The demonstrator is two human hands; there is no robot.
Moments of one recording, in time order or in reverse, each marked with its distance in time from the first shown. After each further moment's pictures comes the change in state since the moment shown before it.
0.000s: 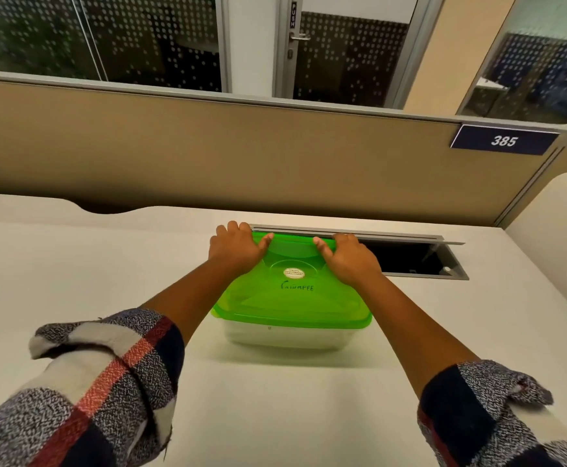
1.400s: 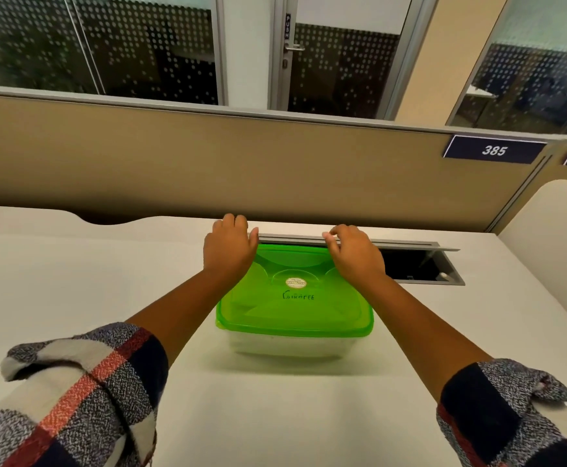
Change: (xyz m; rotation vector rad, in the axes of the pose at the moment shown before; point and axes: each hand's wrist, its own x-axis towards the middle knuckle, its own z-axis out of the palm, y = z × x) left_hand -0.013 -0.004 -0.032 -0.103 0.273 0.065; right_hand -0.002 -0.010 -0.020 0.042 0.246 -0.079
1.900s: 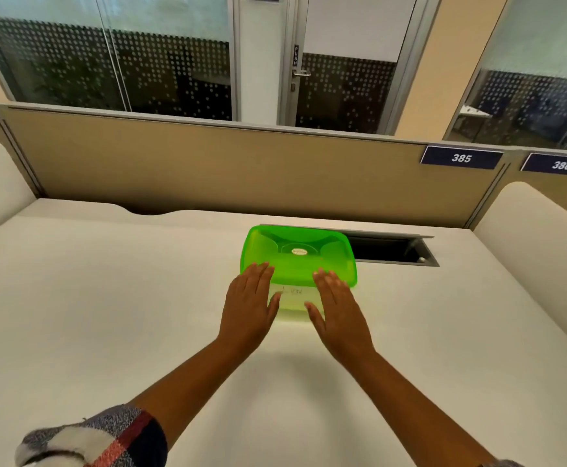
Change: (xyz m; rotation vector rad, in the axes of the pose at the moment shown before) left_hand -0.199 0.017 -0.050 -0.123 0.064 0.239; right_hand -0.214 -0.038 -0.015 0.049 0.091 -0.284
